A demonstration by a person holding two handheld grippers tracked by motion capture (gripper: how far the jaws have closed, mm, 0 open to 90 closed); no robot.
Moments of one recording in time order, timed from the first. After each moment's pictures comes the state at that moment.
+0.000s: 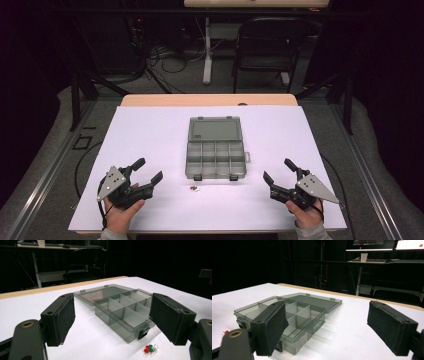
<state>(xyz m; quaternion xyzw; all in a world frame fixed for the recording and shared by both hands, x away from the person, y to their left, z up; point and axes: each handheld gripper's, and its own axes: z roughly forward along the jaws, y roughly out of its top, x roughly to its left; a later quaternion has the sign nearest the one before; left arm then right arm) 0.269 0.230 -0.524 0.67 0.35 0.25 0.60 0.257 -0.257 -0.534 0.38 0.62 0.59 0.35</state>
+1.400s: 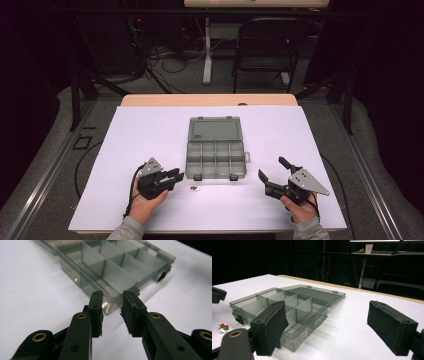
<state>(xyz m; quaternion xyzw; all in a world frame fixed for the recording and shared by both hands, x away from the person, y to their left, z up) 0.310 0.172 -0.545 0.79 0.38 0.10 0.47 0.273 -0.249 -0.541 0.37 0.65 0.57 0.34</state>
